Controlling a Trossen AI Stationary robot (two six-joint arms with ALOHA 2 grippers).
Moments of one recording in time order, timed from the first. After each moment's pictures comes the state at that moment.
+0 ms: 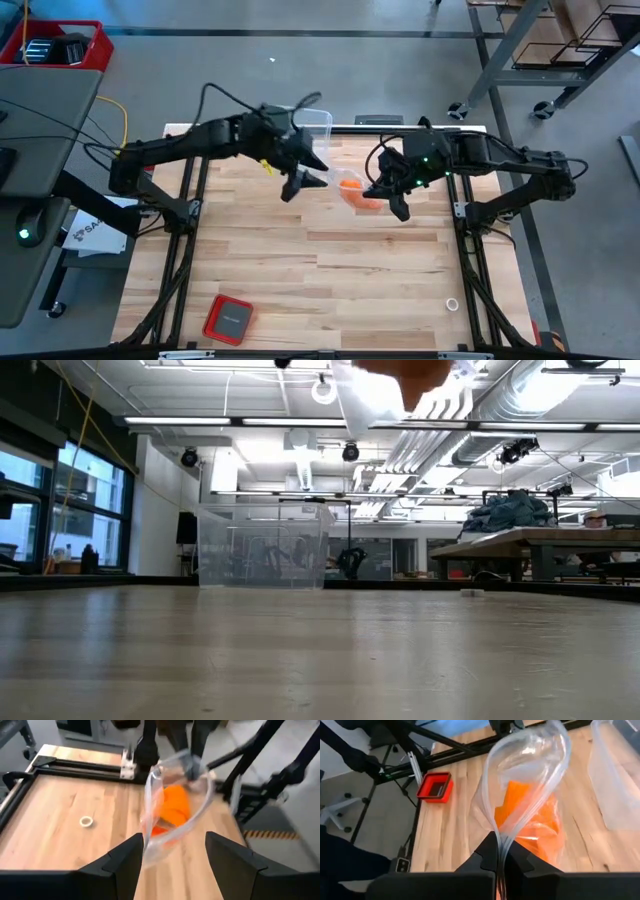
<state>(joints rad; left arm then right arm) 0.17 1.51 1.66 -0.66 0.29 -0.06 -0.02 1.28 1.48 -0.82 -0.18 0.23</state>
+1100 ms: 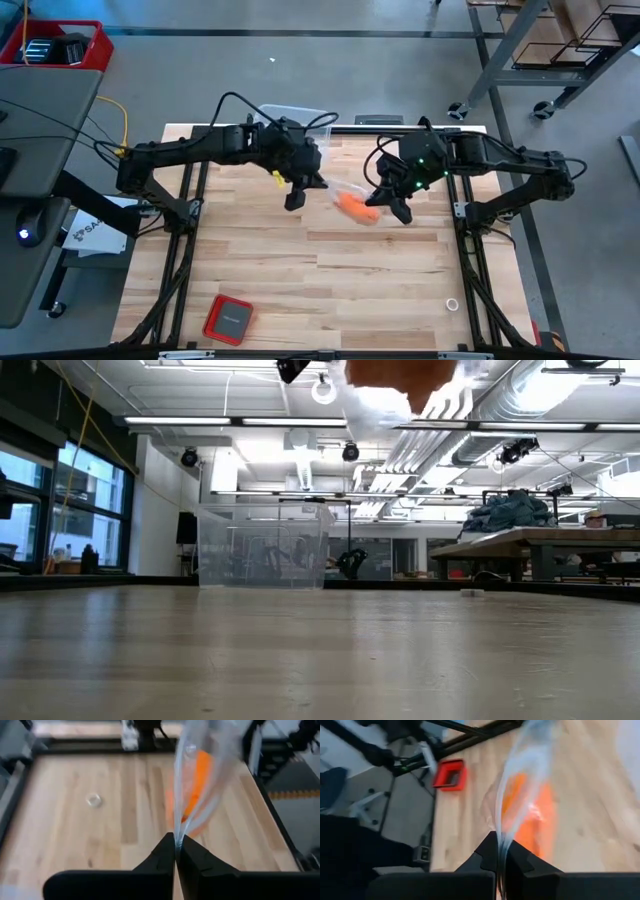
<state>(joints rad) 0.14 1.58 1.66 -0.76 0.21 0.11 -0.03 1.30 1.48 -0.86 -0.28 0.31</state>
